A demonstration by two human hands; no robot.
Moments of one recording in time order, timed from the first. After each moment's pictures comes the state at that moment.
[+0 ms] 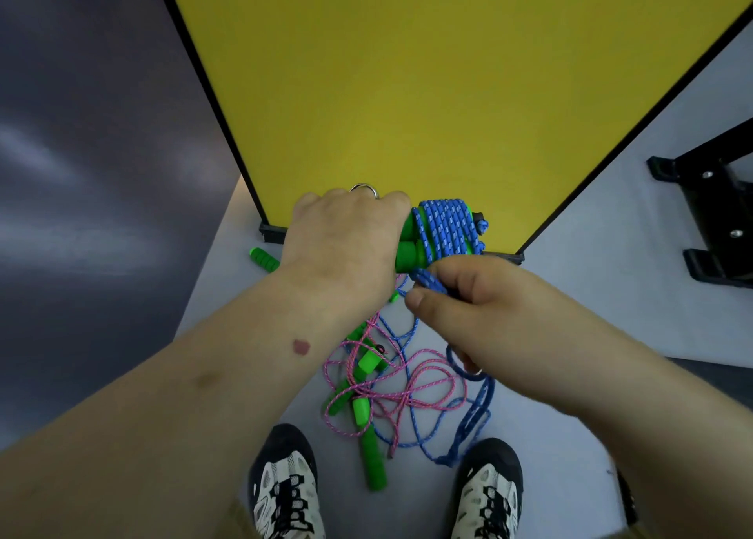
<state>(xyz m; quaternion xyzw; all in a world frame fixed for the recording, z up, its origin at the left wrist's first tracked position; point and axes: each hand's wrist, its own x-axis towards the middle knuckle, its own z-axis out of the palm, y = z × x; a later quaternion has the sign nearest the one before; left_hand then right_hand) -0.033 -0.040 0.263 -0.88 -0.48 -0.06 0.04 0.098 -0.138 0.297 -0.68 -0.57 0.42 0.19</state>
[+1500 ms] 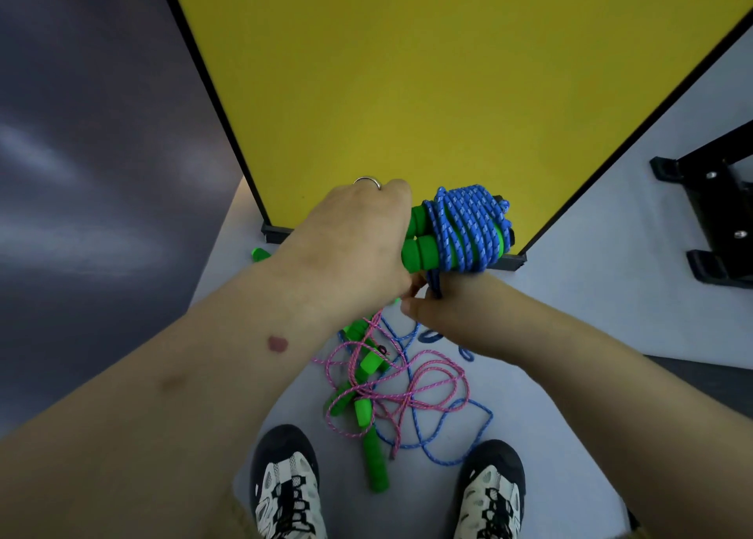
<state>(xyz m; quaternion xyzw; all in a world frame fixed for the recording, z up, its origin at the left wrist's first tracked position) -0.035 -0.034 0.272 -0.88 -0.46 -0.07 -0.13 0.106 -0.103 0.240 -0.68 -0.64 0.34 0.09</state>
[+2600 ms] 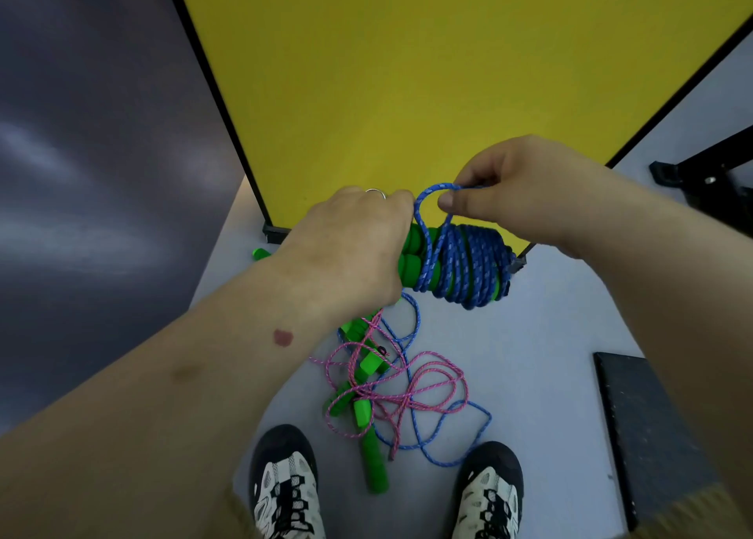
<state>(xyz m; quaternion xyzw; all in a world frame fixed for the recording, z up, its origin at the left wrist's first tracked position) -0.037 -0.030 0.266 -0.90 -0.43 -0.03 -0.08 0.143 -0.059 0.322 -0.75 -0.59 0.26 0.13</state>
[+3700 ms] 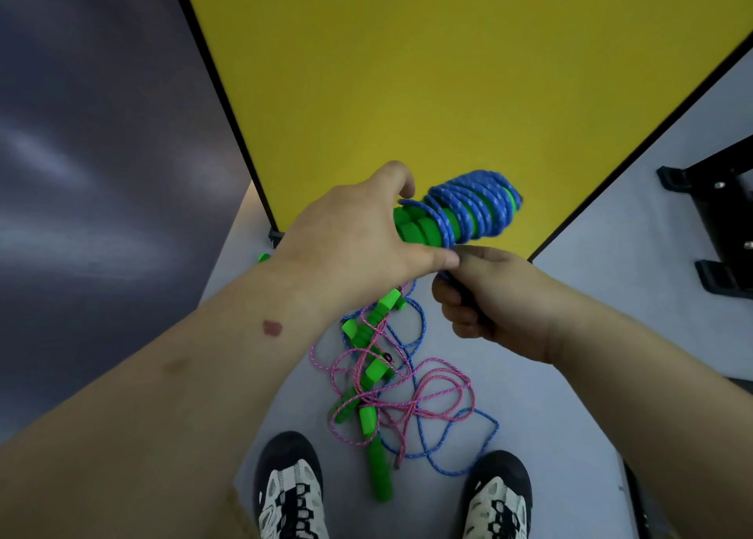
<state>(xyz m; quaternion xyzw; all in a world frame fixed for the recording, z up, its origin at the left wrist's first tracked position) -0.042 -0.028 0.279 -0.80 -0.54 -0.12 -0.23 0.123 -0.096 0.242 -0.60 -0.33 0.65 0.34</state>
